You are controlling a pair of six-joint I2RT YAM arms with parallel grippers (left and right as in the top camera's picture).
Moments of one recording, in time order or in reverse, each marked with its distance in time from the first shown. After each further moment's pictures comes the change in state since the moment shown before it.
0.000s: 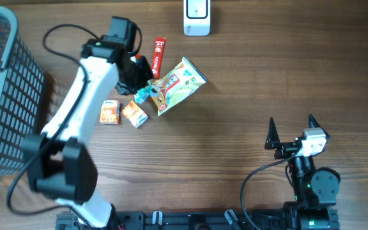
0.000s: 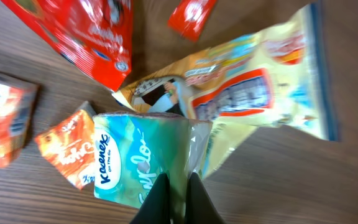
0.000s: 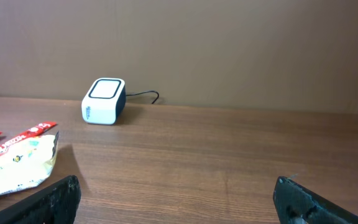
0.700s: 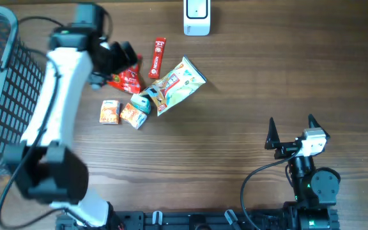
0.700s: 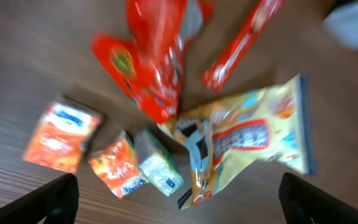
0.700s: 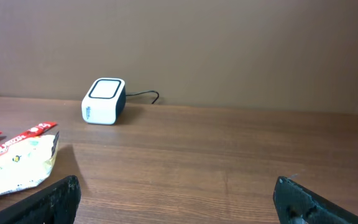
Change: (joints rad) left arm 0.166 -0.023 0.154 -0.110 -0.008 0.033; right arm 0.000 0.000 0.000 0.000 0.000 0.000
